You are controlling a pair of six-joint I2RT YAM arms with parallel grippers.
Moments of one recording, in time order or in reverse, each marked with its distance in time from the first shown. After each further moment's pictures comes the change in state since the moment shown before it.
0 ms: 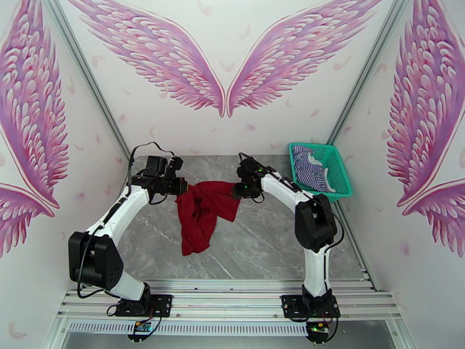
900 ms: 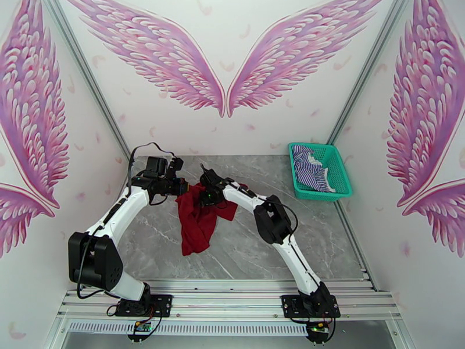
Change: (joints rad) left arm 0.003 -0.002 -0.017 0.008 0.022 -0.005; right arm 0.187 0.457 0.428 0.097 -0.032 0.117
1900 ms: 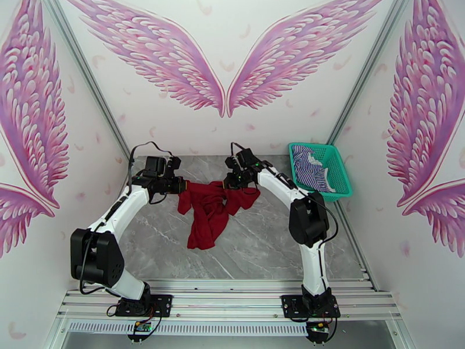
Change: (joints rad) left arm 0.024 0.028 0.003 0.037 -0.030 -0.005; right arm -0.241 -0.367 -0.261 -0.035 -0.277 -0.089
